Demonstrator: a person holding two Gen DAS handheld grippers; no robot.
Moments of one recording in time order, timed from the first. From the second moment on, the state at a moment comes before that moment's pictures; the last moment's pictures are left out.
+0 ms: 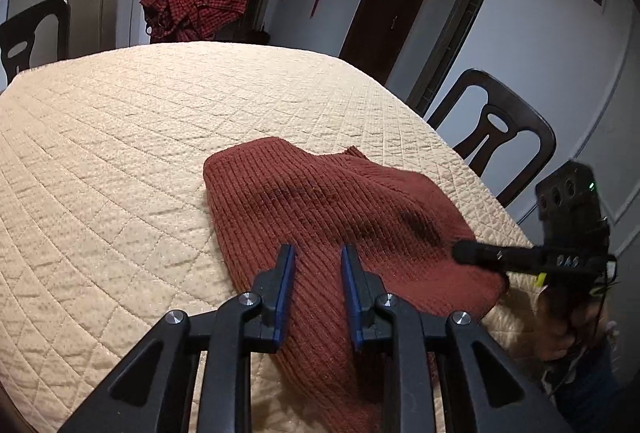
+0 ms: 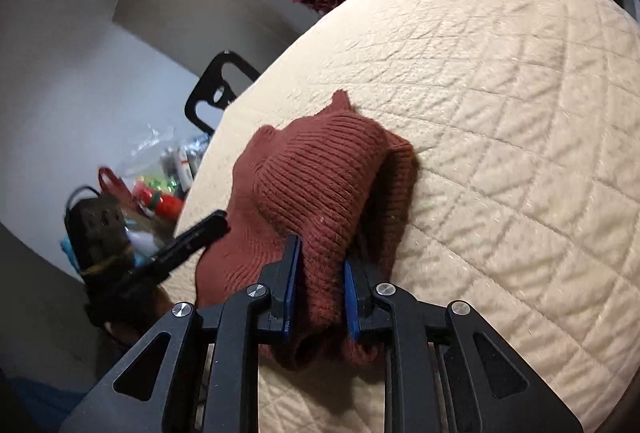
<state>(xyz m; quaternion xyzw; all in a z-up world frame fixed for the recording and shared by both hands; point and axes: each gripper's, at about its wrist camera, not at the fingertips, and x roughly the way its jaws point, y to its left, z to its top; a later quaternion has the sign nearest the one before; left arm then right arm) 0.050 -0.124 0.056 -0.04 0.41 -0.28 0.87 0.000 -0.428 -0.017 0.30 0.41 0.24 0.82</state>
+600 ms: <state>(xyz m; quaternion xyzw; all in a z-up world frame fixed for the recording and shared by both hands) 0.092 -0.157 0.040 0.01 0.42 -0.26 0.87 0.033 -0.394 -0.003 0.17 0.39 0.18 0.89</state>
